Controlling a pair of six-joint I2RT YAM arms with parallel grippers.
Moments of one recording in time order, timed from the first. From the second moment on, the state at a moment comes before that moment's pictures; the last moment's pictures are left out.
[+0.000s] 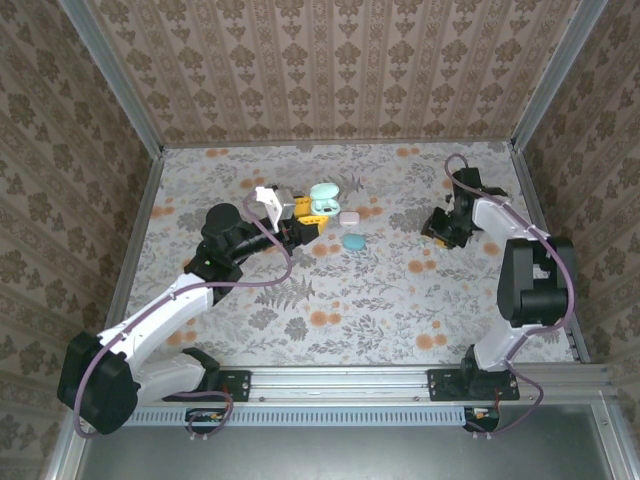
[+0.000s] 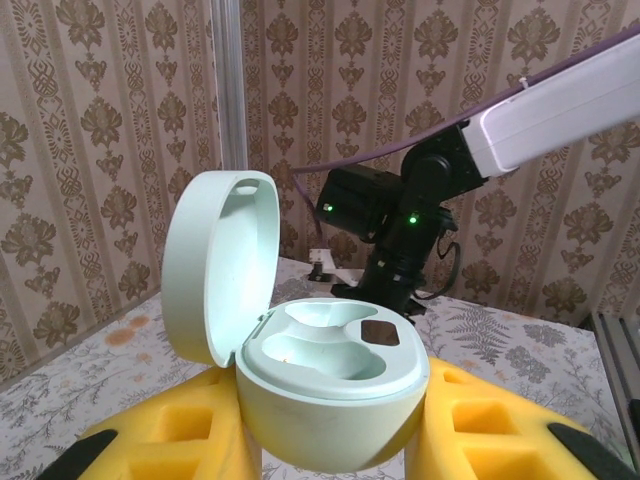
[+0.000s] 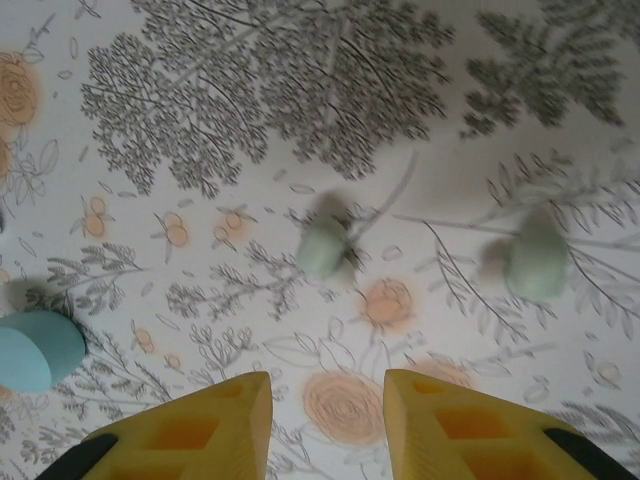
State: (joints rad) left arm -0.61 1.11 0.73 0.45 0.63 -0.06; right arm -0.02 1.72 1.19 -0.77 -0.24 0.47
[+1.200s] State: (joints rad) left arm -0.61 1.08 0.73 0.39 0.60 -0.04; right arm 0.07 1.99 1.38 -0.83 -0.11 0.47
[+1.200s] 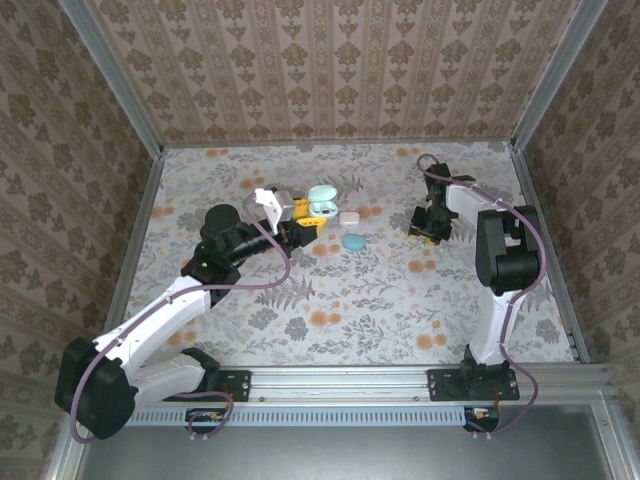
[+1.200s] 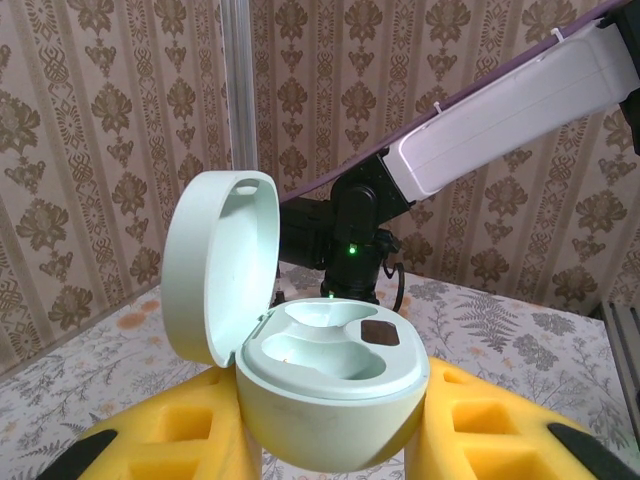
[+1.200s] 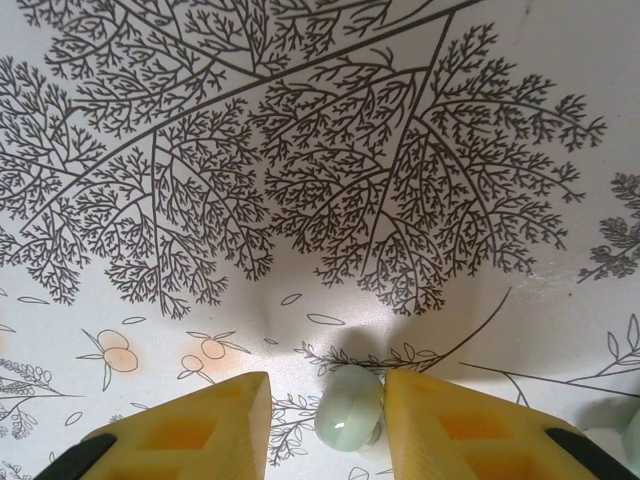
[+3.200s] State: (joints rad) left arm -0.51 1.06 0.73 0.36 0.61 -0.03; right arm 0.19 1.55 1.16 -0.16 -1.16 0.95
